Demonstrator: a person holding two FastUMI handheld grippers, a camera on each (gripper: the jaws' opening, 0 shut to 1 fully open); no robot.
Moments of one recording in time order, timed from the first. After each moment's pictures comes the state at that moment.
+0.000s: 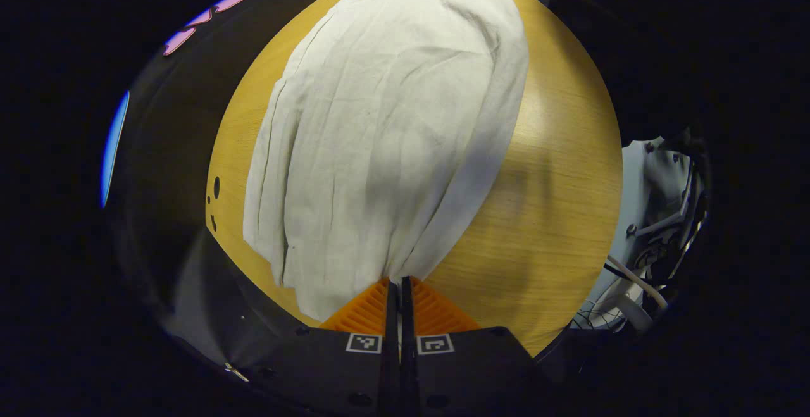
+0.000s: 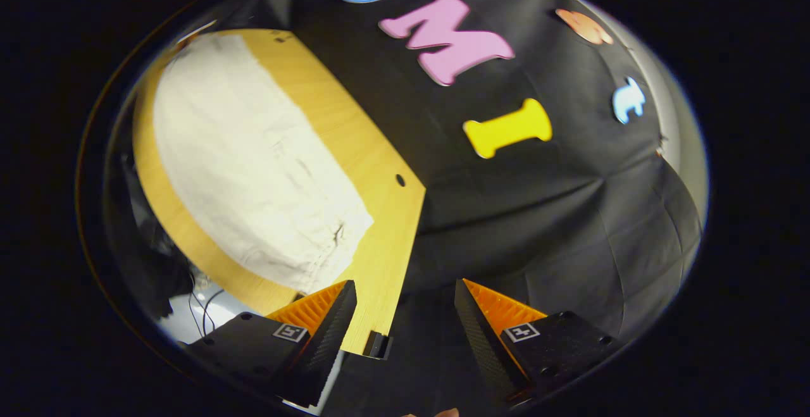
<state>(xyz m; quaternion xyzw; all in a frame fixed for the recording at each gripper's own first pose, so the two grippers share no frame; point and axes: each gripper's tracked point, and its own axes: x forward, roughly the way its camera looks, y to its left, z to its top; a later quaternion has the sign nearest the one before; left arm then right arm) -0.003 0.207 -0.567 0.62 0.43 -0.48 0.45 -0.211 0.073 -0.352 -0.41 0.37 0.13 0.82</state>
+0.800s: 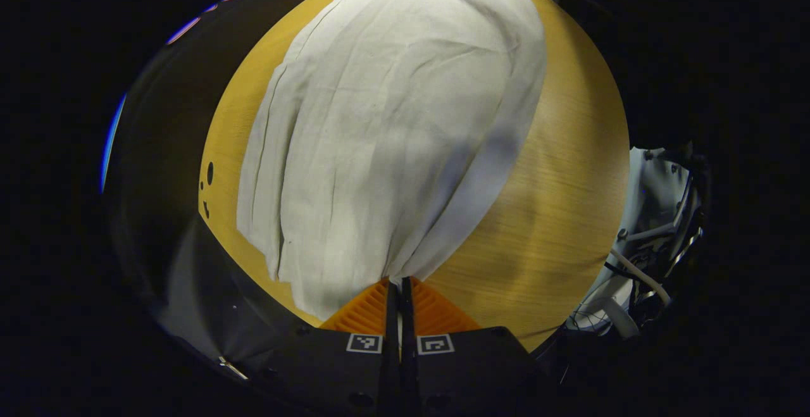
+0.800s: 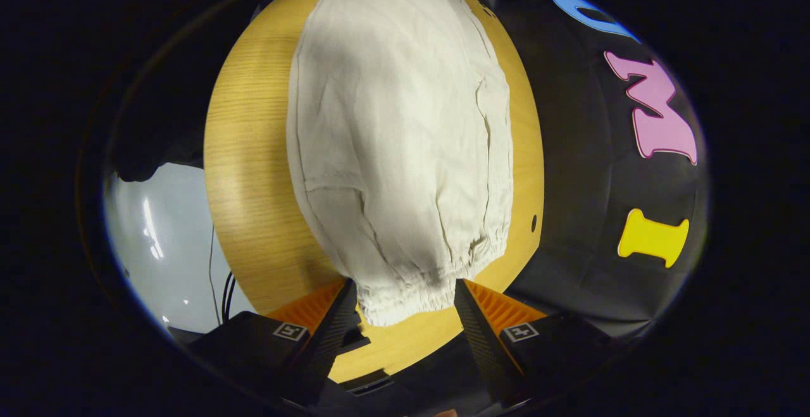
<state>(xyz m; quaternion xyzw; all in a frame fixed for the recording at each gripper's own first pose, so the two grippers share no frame) -0.005 0.205 -0.568 0.60 0.48 -0.45 0.45 -0.187 0.115 -0.534 -0.53 0.36 0.37 0.67</state>
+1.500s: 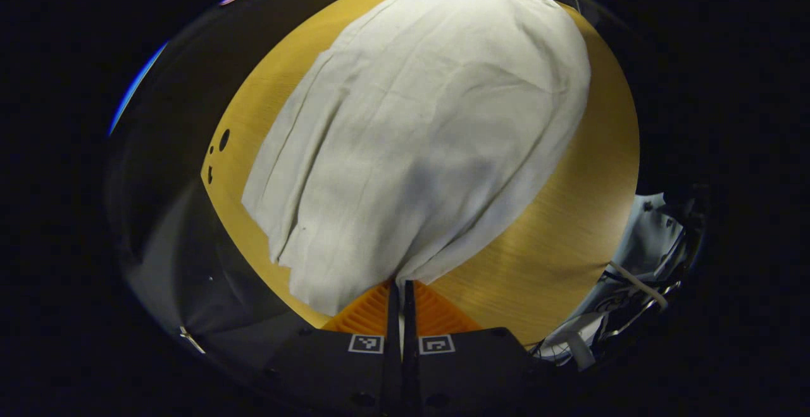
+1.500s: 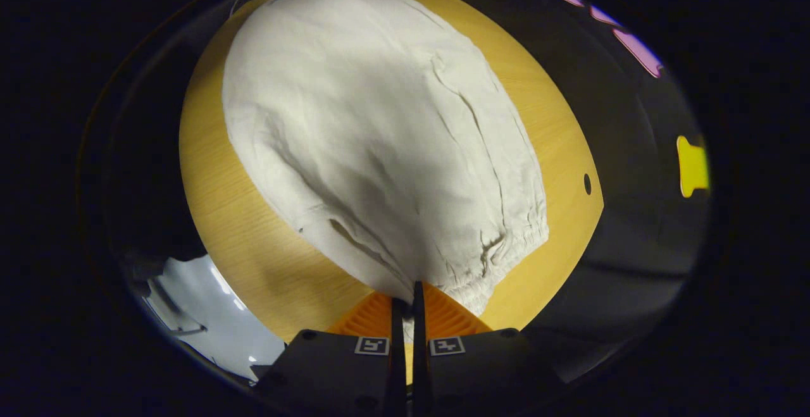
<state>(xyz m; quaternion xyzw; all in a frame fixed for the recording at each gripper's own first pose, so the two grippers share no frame) 0.005 0.193 -0.558 0.52 0.52 -0.40 0.54 -0.166 0.124 -0.526 -0.30 0.52 0.37 0.71</state>
